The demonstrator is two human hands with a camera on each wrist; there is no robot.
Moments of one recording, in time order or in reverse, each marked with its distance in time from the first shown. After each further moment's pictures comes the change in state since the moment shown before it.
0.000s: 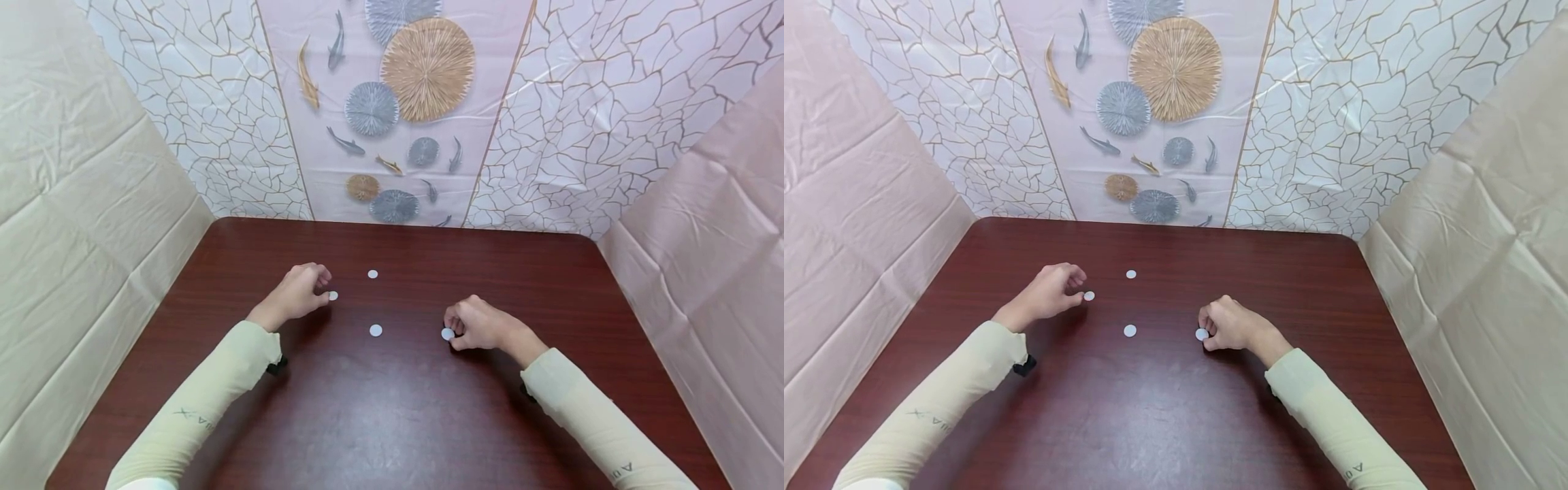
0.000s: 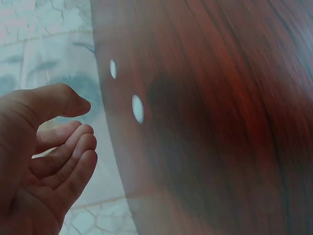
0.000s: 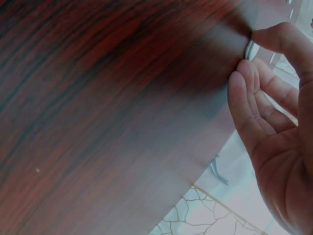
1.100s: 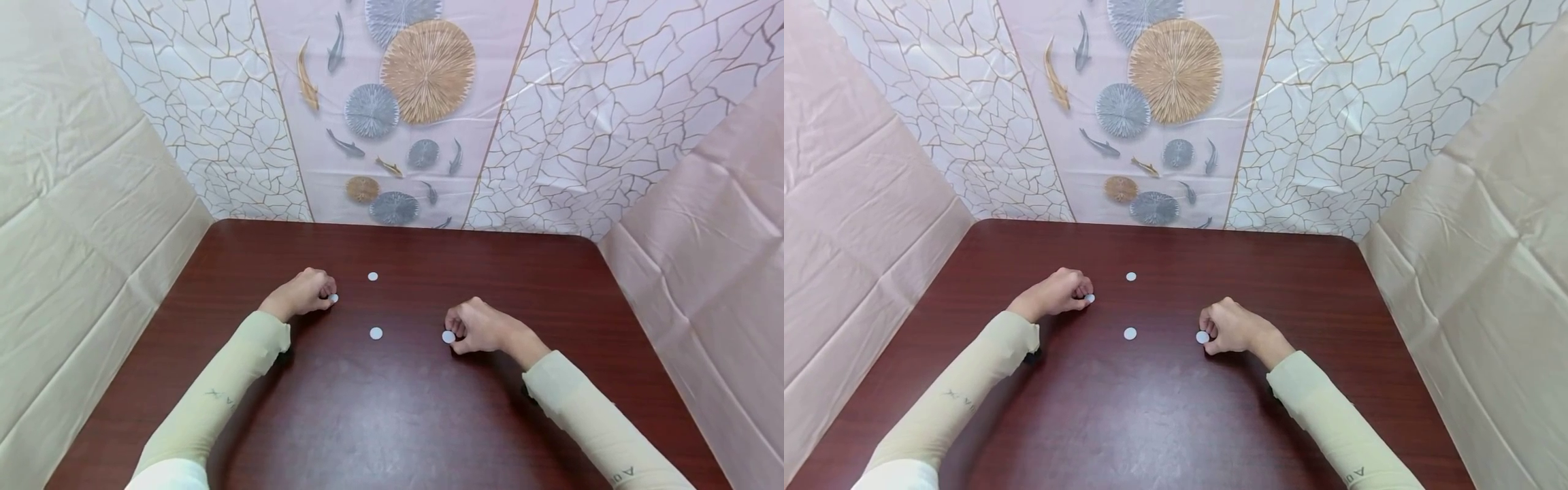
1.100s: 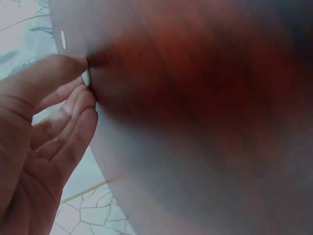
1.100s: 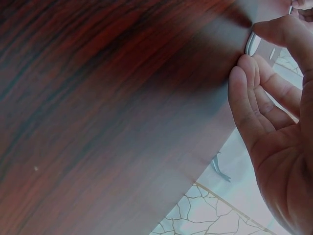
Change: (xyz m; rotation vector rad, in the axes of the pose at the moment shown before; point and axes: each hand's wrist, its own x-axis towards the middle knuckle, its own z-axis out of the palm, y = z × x) left_hand 0.028 -0.031 0.016 0.103 -0.177 0.181; right_hand -0.001 -0.001 -0.001 0.022 -0.023 0.038
